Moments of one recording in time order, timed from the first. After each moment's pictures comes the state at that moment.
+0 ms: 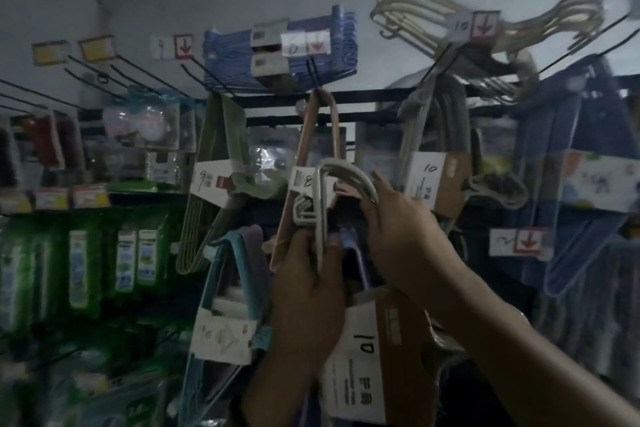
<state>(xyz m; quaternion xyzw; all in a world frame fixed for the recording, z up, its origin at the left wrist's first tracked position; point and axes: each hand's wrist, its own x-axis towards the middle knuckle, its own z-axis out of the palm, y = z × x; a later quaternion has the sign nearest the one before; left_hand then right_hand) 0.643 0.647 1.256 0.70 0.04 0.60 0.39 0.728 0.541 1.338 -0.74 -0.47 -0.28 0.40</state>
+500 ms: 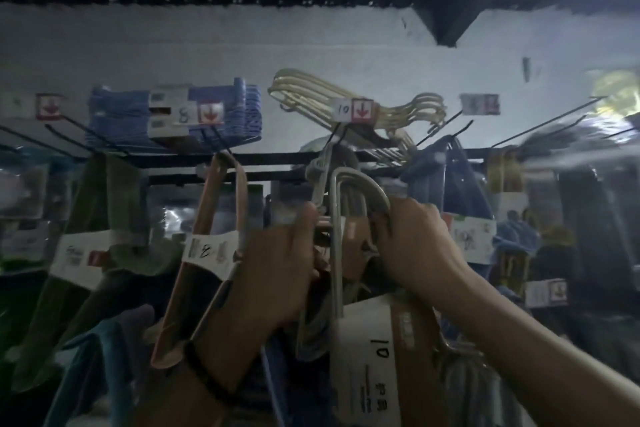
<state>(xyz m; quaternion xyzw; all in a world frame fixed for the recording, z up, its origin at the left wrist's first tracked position) 0.717 0.598 1.380 0.78 -0.03 0.52 0.34 0.801 0.424 1.405 -0.78 -0.34 -0.40 0.34</state>
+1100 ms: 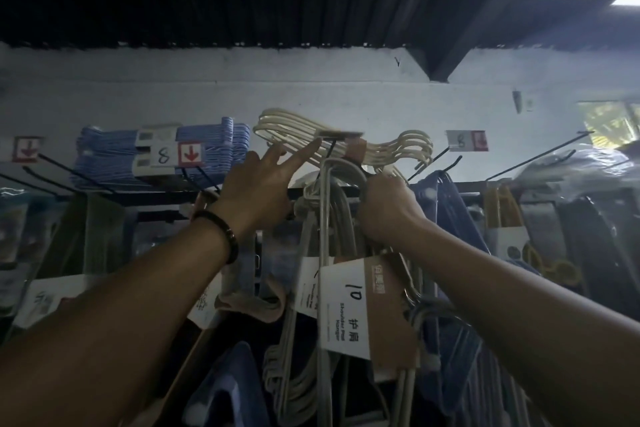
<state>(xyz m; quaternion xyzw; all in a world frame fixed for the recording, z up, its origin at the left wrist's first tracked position) 0.772 0.636 1.539 0.80 0.06 0.53 -0.27 0.853 0.440 1.504 -0.82 -0.28 -0.45 0.23</state>
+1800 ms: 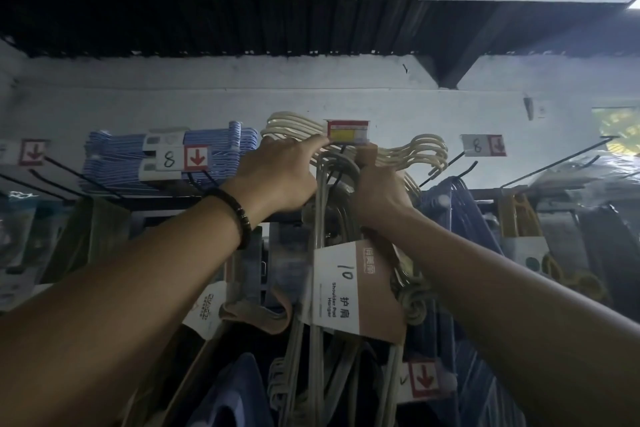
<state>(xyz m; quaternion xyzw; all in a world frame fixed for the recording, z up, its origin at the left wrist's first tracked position) 0.760 0.609 1.565 0.83 0.03 0.53 -0.17 0.875 0.473 1.534 -0.78 -0.28 -0.46 0.33</state>
